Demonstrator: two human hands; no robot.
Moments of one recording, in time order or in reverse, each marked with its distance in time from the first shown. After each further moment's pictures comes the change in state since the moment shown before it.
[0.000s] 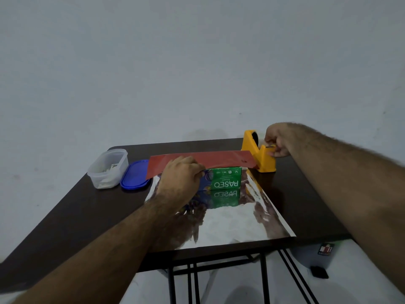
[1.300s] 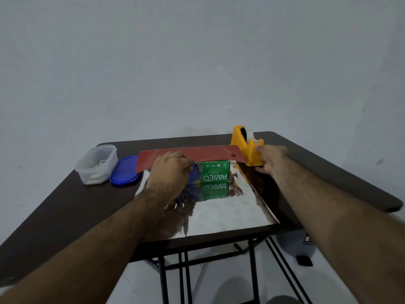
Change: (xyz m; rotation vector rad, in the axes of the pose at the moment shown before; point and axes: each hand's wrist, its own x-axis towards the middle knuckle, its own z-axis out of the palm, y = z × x) left_hand -0.002 0.000 -0.001 0.022 -0.042 -0.049; right_hand -0.019 0.079 0.017 0.548 0.051 -0.025
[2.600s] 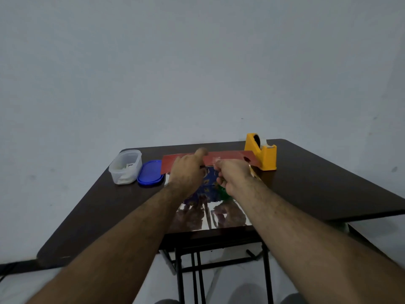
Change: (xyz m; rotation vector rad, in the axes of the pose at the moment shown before) left_hand -0.003 0.007 -0.031 -0.079 -0.089 -0.120; right_hand -0.162 0.056 0.087 -0.009 -0.257 -0.123
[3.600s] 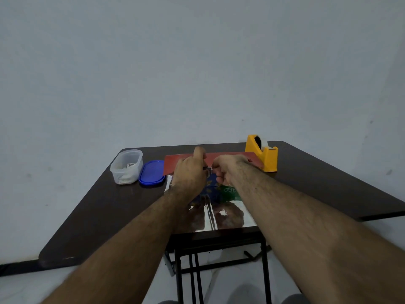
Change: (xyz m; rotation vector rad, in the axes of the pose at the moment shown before) left_hand -0.004 -0.003 0.007 -0.094 0.046 -0.062; right_hand 0.019 -0.021 0.021 -0.333 0.011 0.141
